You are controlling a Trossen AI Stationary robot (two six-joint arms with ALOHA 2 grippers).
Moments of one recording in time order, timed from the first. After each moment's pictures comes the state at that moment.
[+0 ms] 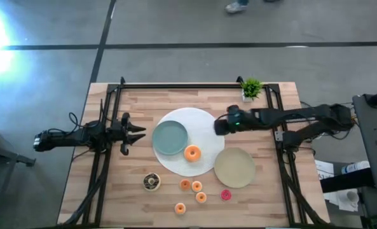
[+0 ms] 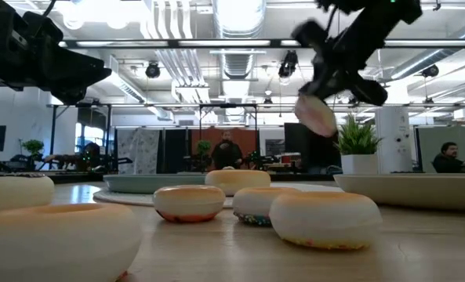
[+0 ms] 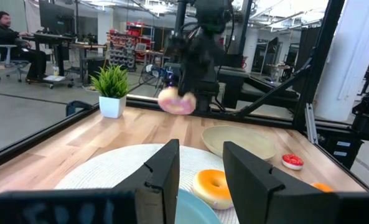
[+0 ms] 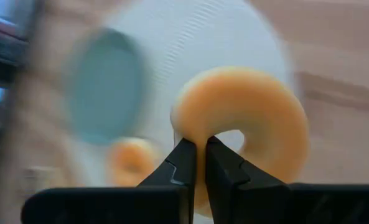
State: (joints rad) left arm 0.02 0.00 0.01 0.03 -0.07 -0.12; right arm -0.07 1.25 0.83 -0.37 0.18 1.23
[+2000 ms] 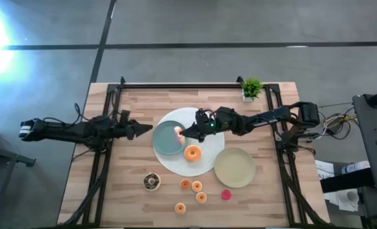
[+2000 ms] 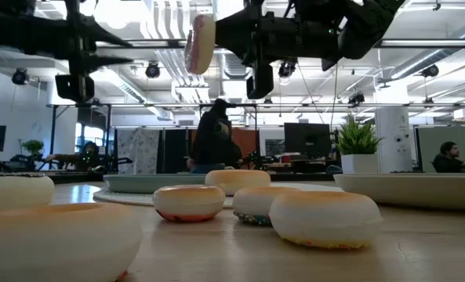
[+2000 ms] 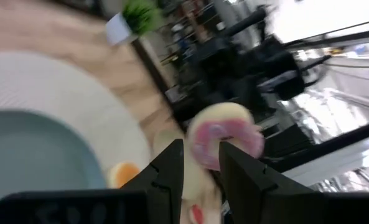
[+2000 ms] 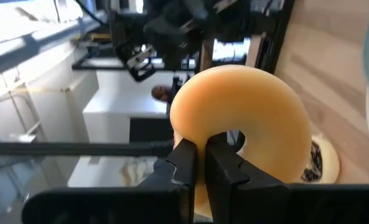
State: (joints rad) left arm -0.01 0.48 0.26 0.13 -0.18 -1.03; right arm -0.09 1.72 0.91 0.80 -0.33 1.56
